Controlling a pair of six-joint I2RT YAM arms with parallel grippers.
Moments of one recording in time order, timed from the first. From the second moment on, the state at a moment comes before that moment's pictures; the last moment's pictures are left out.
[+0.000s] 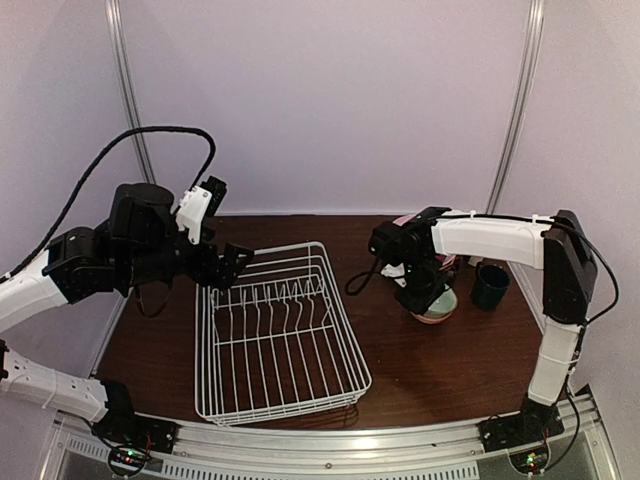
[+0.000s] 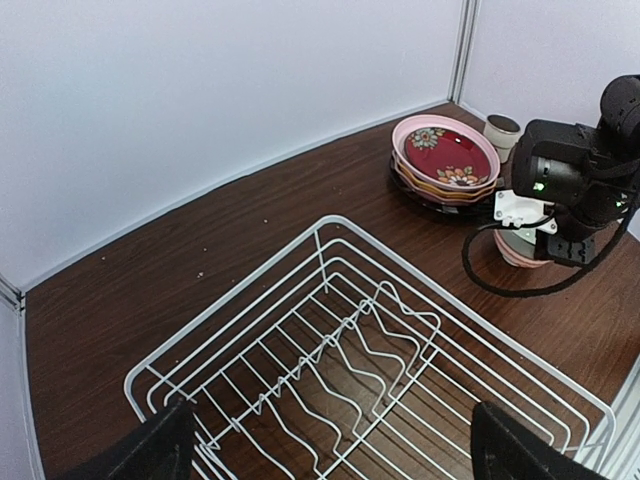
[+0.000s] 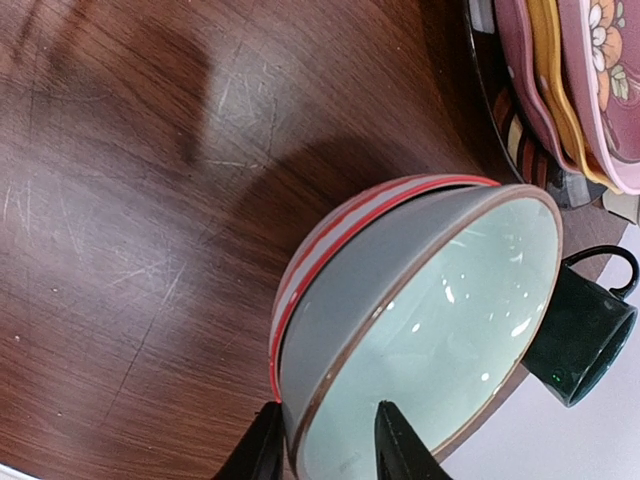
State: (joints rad) left arm -0.98 1.04 1.10 -0.55 -0.36 -0.17; right arm 0.73 1.88 1.48 -1.19 0.36 0.08
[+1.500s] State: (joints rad) left arm -0.96 1.05 1.10 -0.55 -0.33 -0.17; right arm 0.74 1.81 1.44 -1.12 0.27 0.07
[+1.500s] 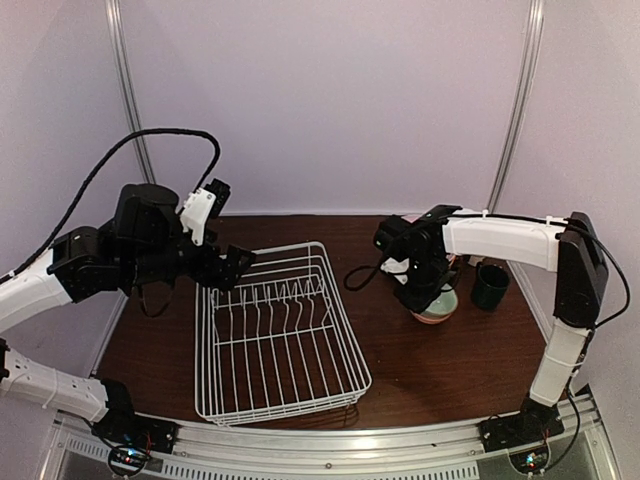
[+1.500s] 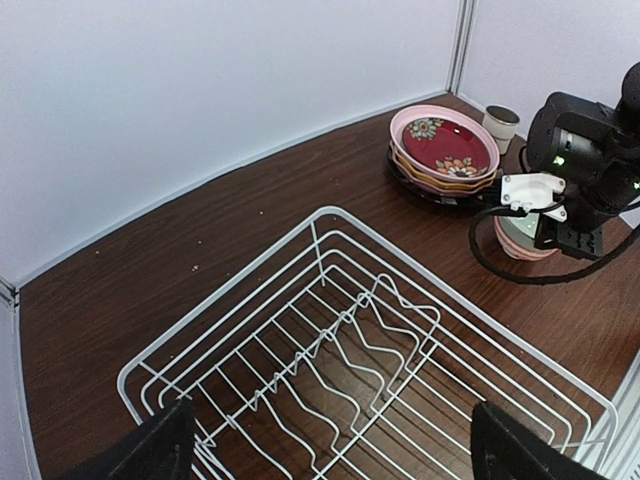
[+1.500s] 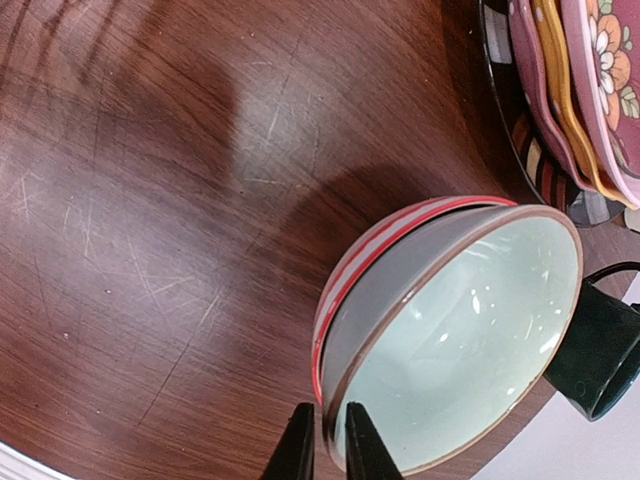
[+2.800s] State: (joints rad) left arm -0.67 1.47 1.28 -0.52 -0.09 -0.20; right arm 0.60 1.06 0.94 -0.40 0.27 0.17
